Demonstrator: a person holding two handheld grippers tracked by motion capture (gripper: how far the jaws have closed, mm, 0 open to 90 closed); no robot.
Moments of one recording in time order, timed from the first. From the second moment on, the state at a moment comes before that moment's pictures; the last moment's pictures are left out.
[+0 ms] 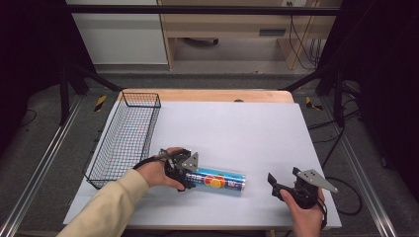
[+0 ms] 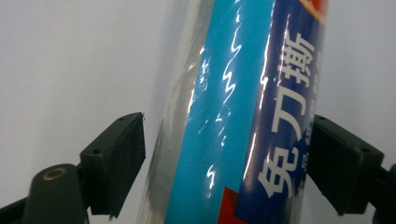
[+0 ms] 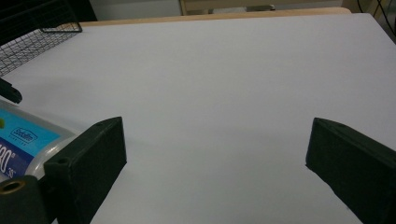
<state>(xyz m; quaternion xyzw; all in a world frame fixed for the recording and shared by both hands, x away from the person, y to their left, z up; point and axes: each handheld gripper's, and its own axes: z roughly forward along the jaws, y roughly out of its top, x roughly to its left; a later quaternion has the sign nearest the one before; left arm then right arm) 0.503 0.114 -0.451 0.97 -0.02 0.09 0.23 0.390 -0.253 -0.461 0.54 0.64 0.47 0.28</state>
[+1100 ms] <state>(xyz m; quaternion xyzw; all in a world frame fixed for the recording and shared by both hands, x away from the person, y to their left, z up) 0.507 0.105 -0.452 0.98 -0.04 0.07 0.20 0.391 -0.252 -0.461 0.53 0.64 0.48 0.27</state>
